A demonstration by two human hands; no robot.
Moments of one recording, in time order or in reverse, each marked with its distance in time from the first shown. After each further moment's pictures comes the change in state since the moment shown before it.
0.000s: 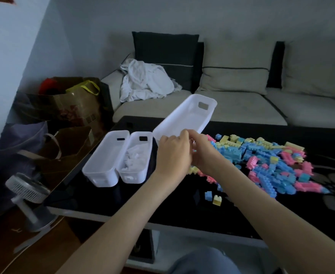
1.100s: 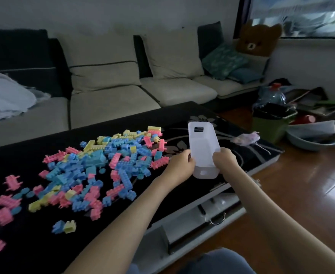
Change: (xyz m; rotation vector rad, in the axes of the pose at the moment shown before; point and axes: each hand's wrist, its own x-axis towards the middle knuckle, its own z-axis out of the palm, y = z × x) left_hand -0.007 0.352 0.096 -0.900 -0.977 0.162; right_hand -0.170 0.009 -0.392 -0.472 1.021 0.205
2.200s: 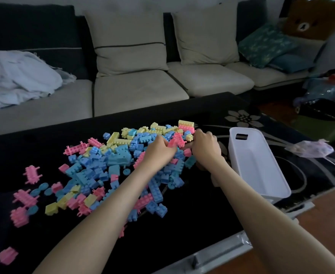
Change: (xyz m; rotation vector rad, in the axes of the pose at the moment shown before) left_hand 0.052 -0.113 -0.103 -0.058 0.230 -0.284; right_hand 0.056 -0.084 0.155 -0.588 0.016 -0.500
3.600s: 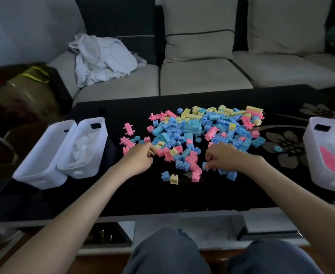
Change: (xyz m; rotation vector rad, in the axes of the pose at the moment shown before) left_hand -0.163 -0.154 -0.149 0.391 0.068 -0.157; right_hand -0.106 -0.093 0.026 -0.300 -0.684 -0.683
